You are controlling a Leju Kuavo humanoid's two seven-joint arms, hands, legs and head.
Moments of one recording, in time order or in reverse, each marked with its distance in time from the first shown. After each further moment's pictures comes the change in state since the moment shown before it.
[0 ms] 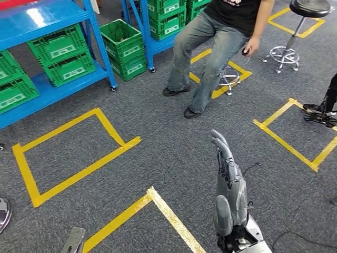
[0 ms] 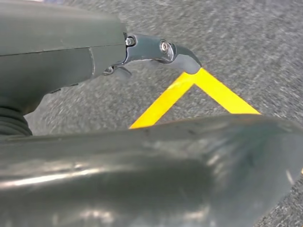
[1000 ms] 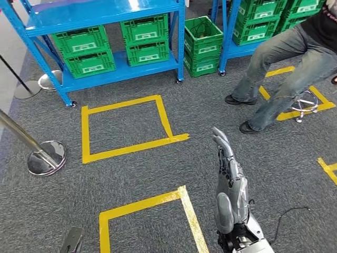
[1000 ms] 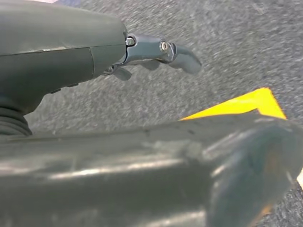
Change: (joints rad) left arm -0.001 0.011 0.003 0.000 0.000 -0.001 -0.007; right arm -0.014 0.000 0.001 0.003 -0.003 0.006 0.005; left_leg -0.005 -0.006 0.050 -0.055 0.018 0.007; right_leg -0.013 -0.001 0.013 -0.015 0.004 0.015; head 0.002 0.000
